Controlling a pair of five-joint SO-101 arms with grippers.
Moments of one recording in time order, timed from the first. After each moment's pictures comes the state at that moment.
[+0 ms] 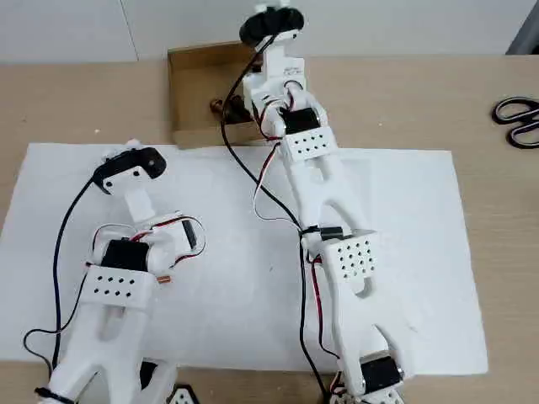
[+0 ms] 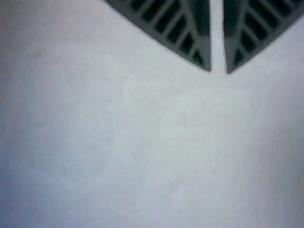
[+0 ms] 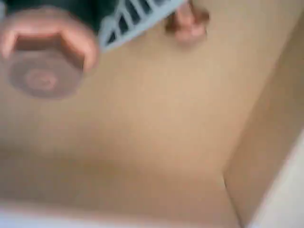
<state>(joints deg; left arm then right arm) 3.0 -38.3 54.5 58.8 31.0 -20.4 61.5 -65.2 39.3 -3.6</state>
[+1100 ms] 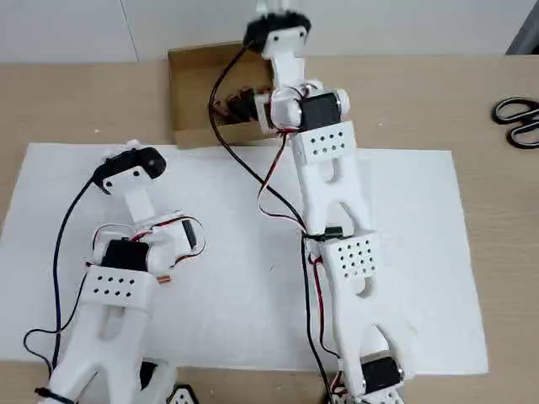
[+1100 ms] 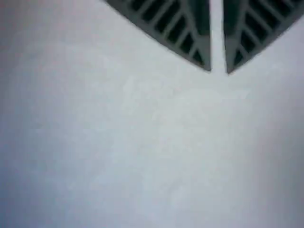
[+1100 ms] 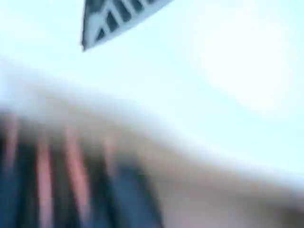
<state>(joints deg) 3.0 -38.3 54.5 58.8 31.0 -19.4 62.2 -94.0 95.7 -1.6</state>
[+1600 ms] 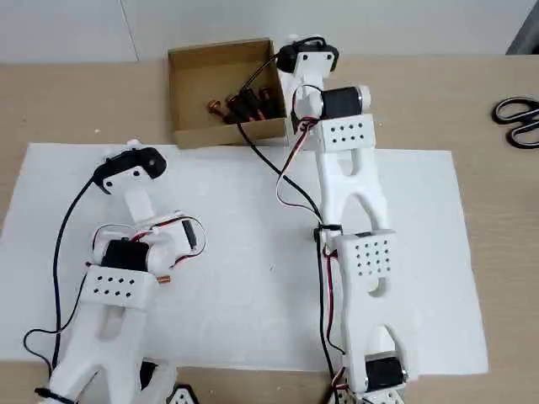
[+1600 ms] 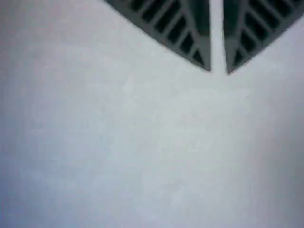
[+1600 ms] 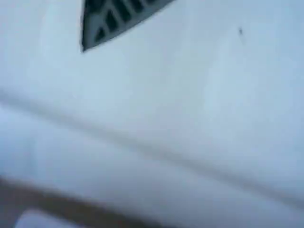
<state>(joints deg) 3.0 -38.3 54.5 58.8 30.8 -14.3 54.9 -75.6 98.8 -1.6</state>
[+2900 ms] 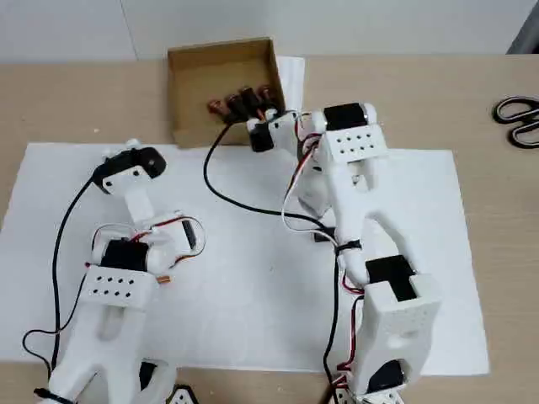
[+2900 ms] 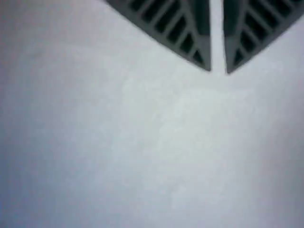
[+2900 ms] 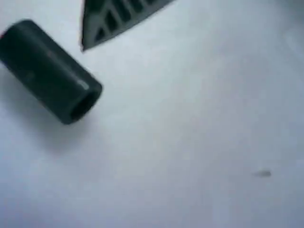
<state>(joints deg) 3.0 -38.3 54.5 58.8 30.8 -15.1 21.5 -21.3 98.8 36.3</state>
